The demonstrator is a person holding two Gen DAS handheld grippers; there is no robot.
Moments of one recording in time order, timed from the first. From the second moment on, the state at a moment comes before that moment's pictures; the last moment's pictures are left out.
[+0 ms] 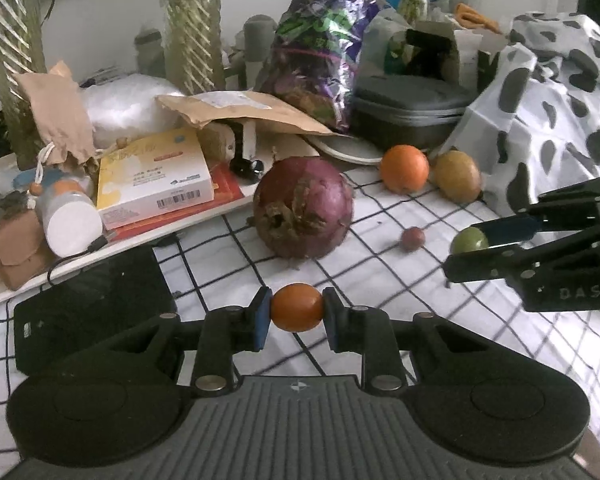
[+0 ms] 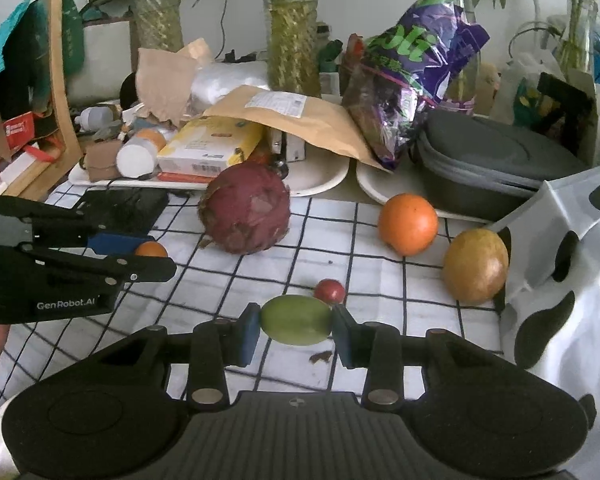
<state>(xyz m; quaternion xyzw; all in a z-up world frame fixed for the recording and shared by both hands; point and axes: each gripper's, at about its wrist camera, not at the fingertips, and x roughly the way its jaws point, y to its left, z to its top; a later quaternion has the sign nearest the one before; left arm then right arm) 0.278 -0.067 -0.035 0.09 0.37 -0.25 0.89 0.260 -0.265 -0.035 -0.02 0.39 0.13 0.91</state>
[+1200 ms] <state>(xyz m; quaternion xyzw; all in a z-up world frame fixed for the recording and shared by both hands) 0.094 -0.051 -0.008 0.13 0.37 -0.30 0.87 0.109 -0.230 -0.014 -0.03 0.39 0.17 0.91</state>
